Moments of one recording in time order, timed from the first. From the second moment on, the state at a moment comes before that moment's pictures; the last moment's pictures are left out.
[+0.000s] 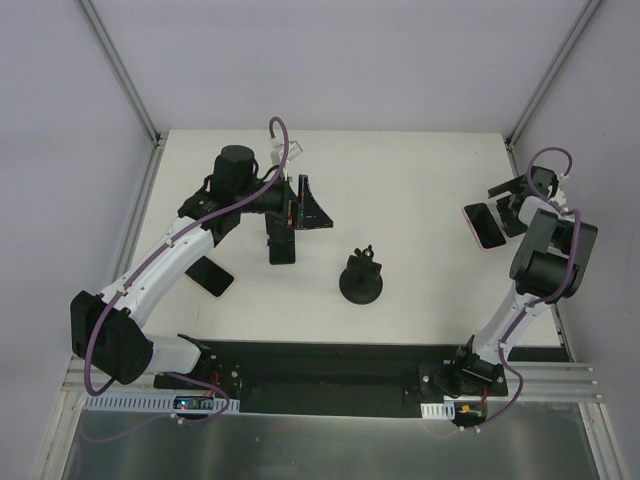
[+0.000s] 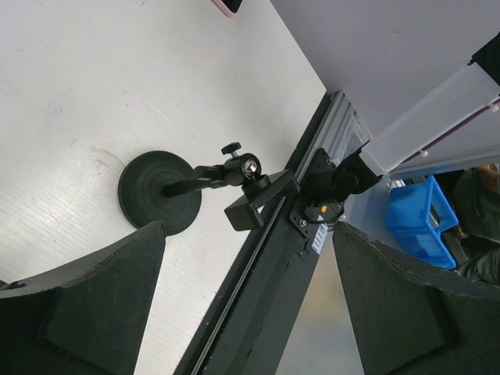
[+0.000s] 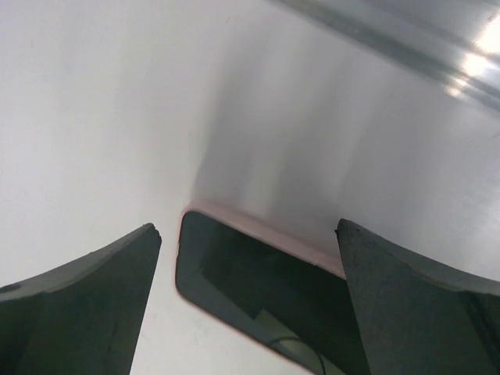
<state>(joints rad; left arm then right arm) -0.47 1.32 1.18 -0.30 0.80 -0.50 -0.37 1.94 1.25 -0.16 0.09 0.82</state>
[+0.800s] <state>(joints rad) -0.47 1.34 1.18 -0.30 0.80 -0.50 -0.06 2.01 1.48 -0.70 0.08 0.27</state>
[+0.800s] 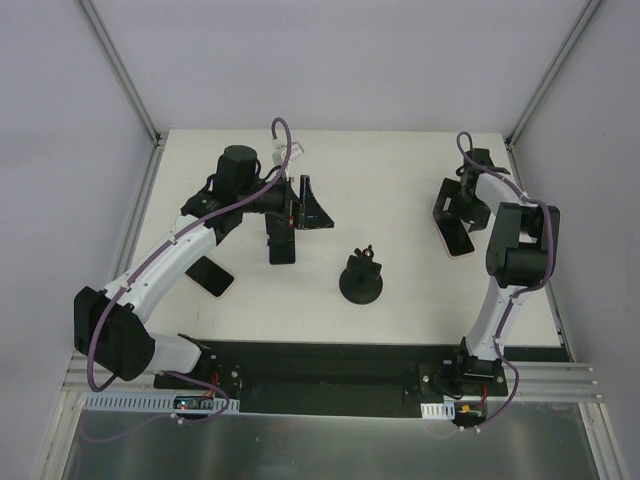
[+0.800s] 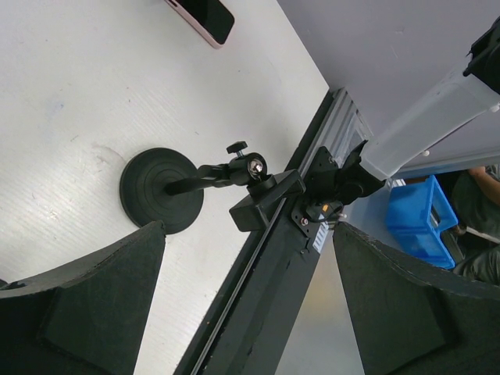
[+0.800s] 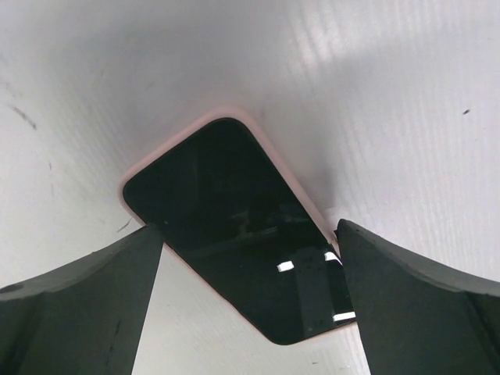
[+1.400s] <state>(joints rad) -0.47 1.35 1.18 -0.30 0.81 -0.50 0.00 1.88 1.27 -0.71 -0.08 0.16</state>
